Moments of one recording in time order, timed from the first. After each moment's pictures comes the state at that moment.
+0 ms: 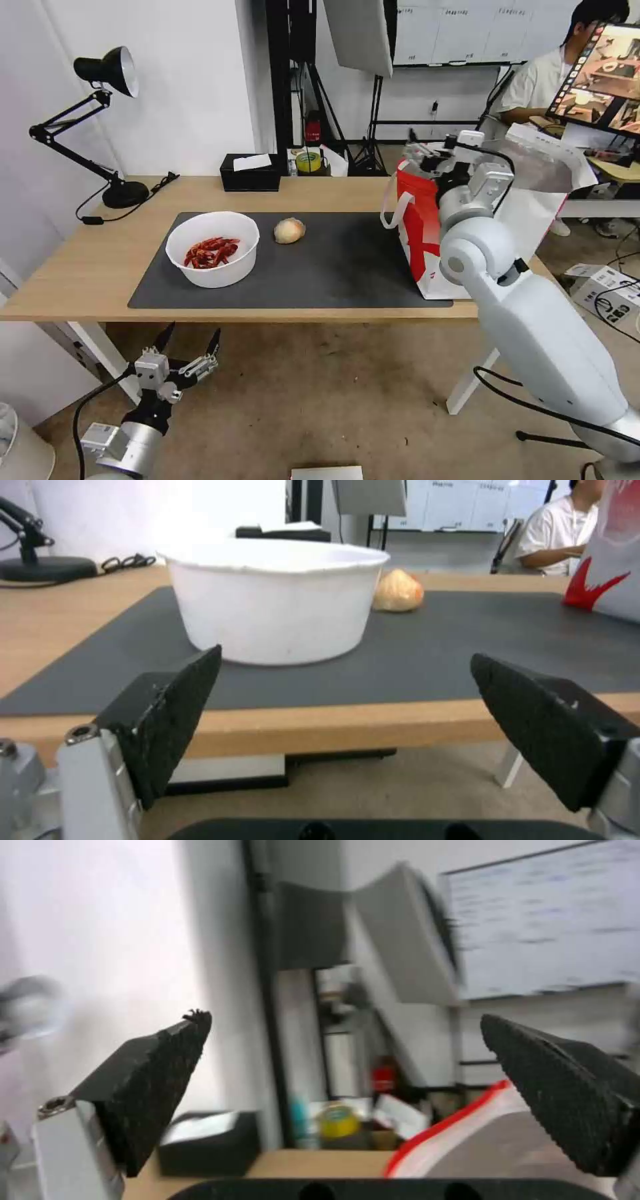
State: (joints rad) left arm 1.78 -1.14 -0.65 -2.12 -0.45 -0.20 0.05; right arm -0.59 0.94 0.06 1.98 0.83 -0.16 0.44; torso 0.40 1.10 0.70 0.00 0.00
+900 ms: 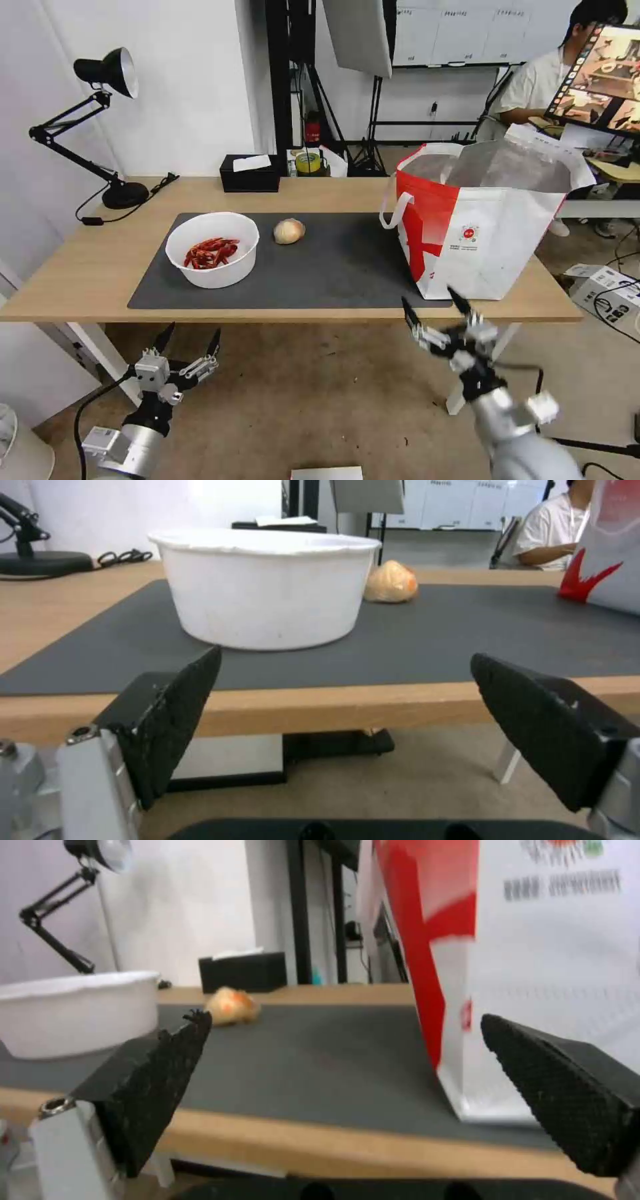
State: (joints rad) left arm 1.80 -1.16 -0.63 -2.09 -0.41 -0.24 0.05; right arm -1.68 1.01 0.40 2.05 0.45 0.40 0.03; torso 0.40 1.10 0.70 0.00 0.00
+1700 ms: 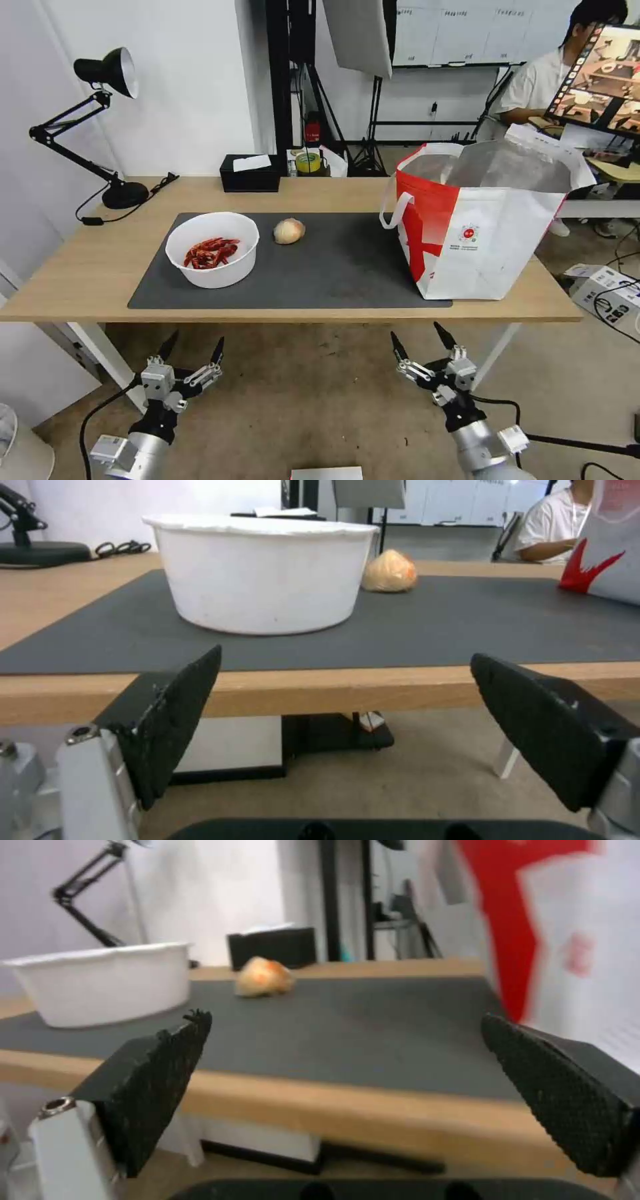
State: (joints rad) left arm 1.80 -1.18 -0.62 -2.07 -0.40 -0.25 0.05; right arm -1.51 1.00 0.23 1.97 0.43 0.36 0.05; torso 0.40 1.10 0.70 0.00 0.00
